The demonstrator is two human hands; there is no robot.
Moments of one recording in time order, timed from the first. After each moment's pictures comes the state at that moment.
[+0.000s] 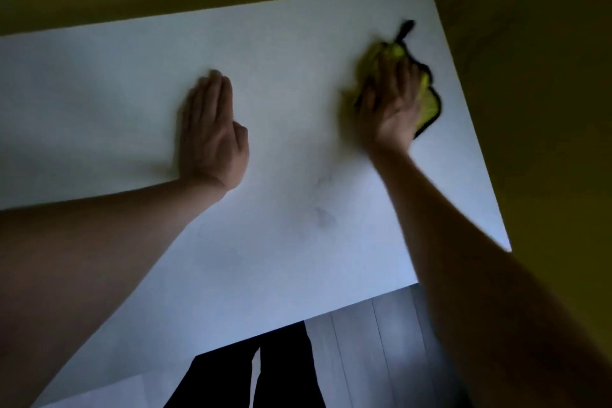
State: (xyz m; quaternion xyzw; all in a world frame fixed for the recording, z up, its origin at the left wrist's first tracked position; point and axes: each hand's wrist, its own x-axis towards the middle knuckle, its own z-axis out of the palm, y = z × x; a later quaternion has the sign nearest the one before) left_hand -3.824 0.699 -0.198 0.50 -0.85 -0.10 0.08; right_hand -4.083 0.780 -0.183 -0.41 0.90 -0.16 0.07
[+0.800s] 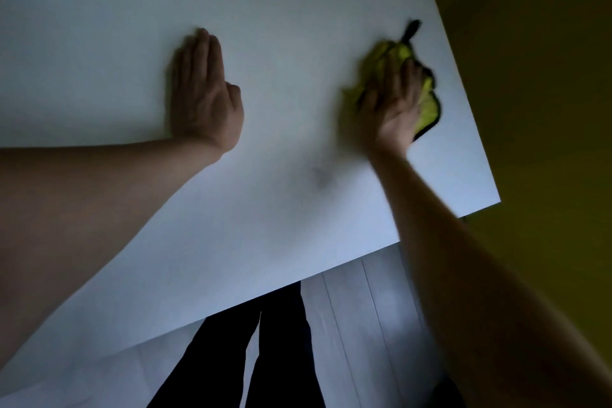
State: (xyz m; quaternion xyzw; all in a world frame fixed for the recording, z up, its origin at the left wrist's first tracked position) left_hand -3.824 0.699 -0.199 0.50 -0.85 -0.12 0.08; right_hand -4.051 0.841 -0.180 -0.35 0.92 -0.17 0.05
